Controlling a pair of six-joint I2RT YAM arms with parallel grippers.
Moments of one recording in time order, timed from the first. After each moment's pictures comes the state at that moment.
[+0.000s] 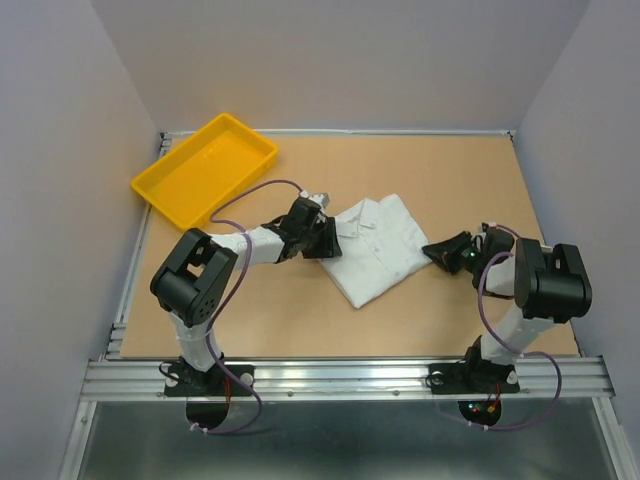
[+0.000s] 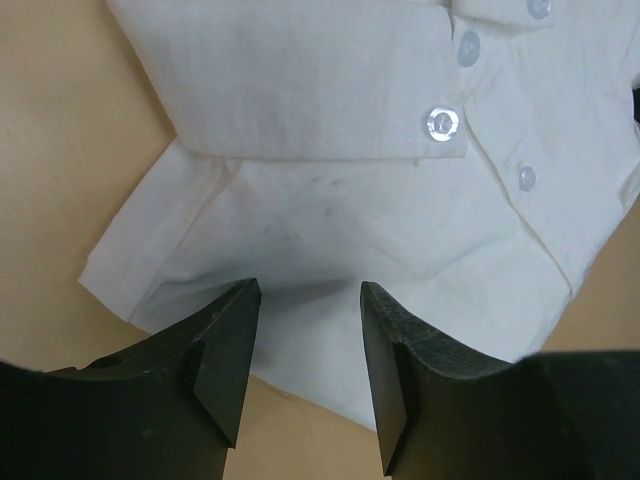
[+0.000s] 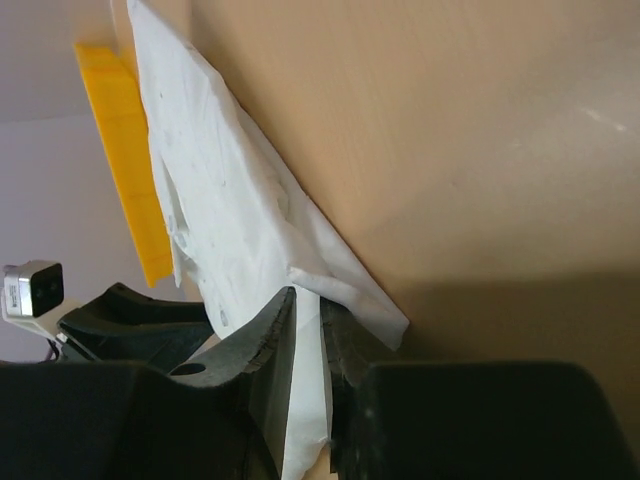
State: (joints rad) left arm -0.64 1.78 0.97 0.00 0.17 -0.59; right arm -0.20 1.70 0.41 0.68 -0.68 0.97
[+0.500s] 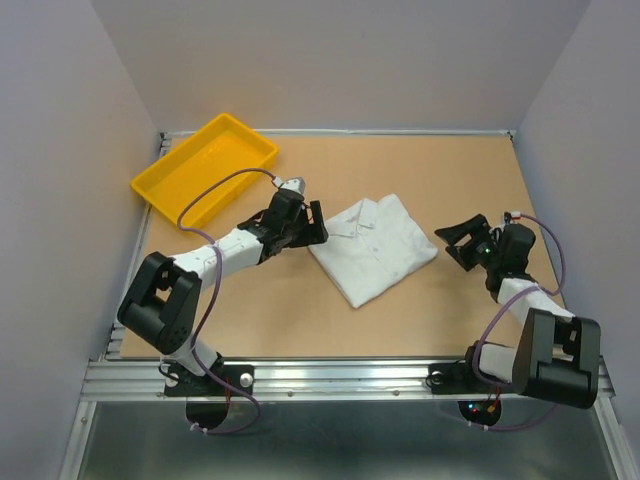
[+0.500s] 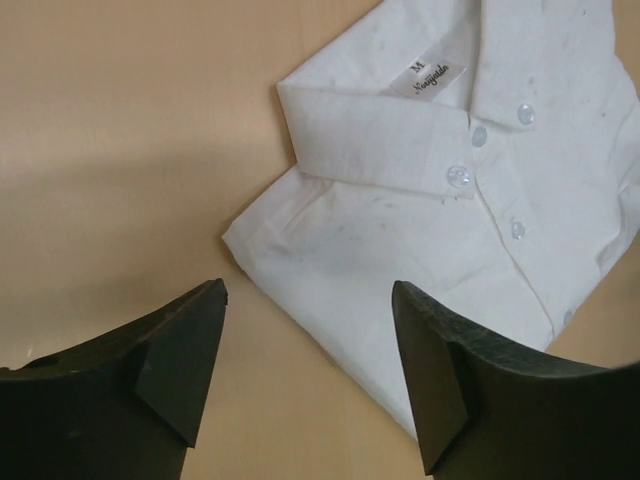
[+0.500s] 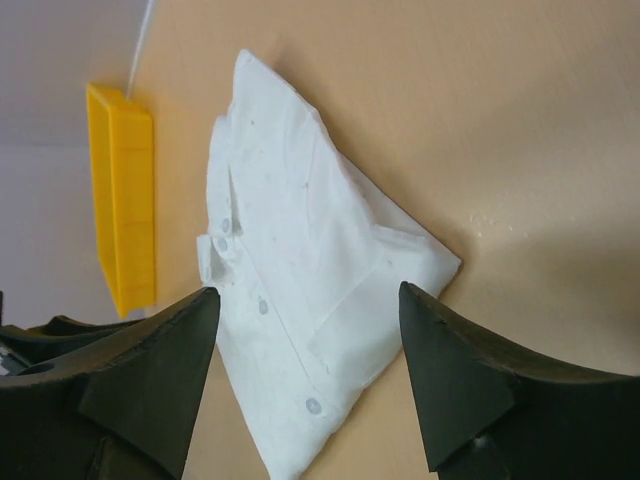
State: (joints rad) left arm -0.59 1.57 0.94 -0.11 -0.02 -0.61; right arm -0.24 1.23 0.39 0.34 -0.56 0.86
